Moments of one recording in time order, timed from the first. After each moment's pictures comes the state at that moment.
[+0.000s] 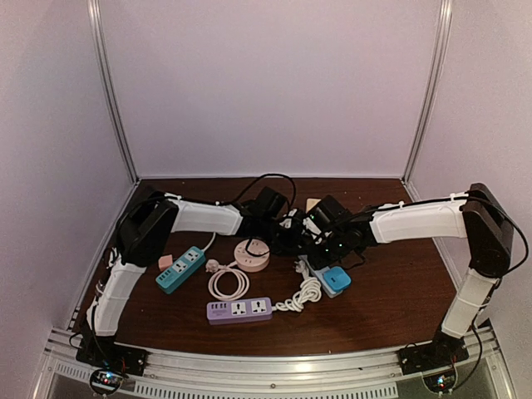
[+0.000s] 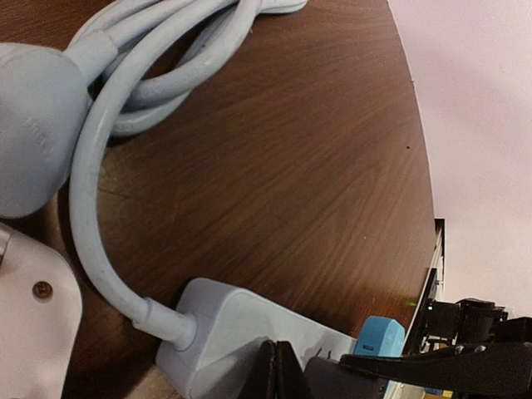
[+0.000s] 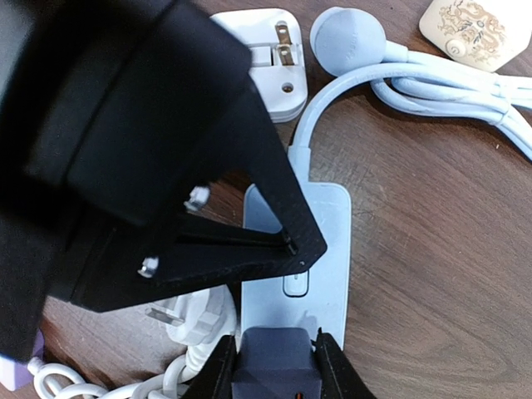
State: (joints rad) left arm -0.85 2.39 1.75 -0.15 0.56 -0.73; right arm 0.80 1.74 1.11 -0.42 0.12 0.27
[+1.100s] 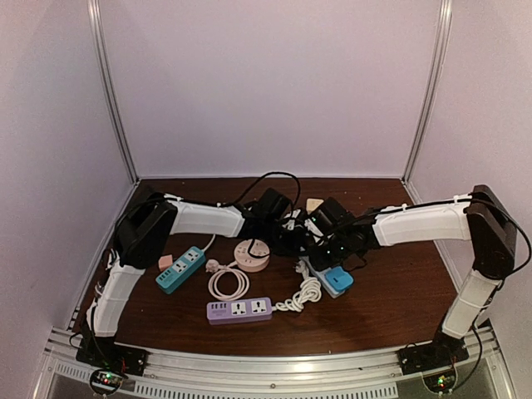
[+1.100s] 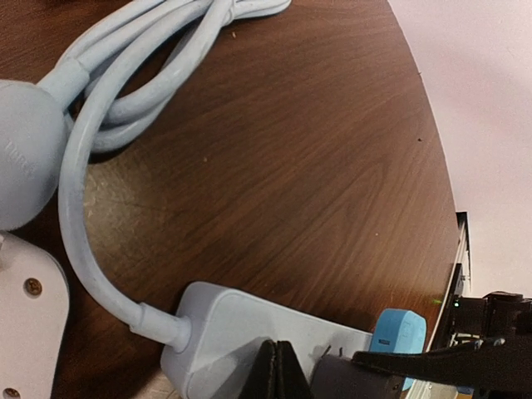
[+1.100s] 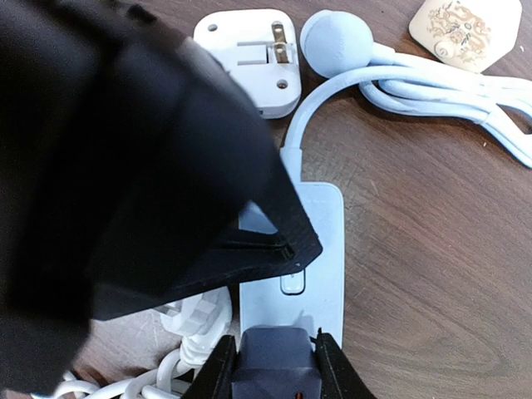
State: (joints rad) left arm -0.87 2.37 1.73 -0.17 0.47 -0.64; right arm 0.83 1.72 1.08 -0.40 0.19 0.27
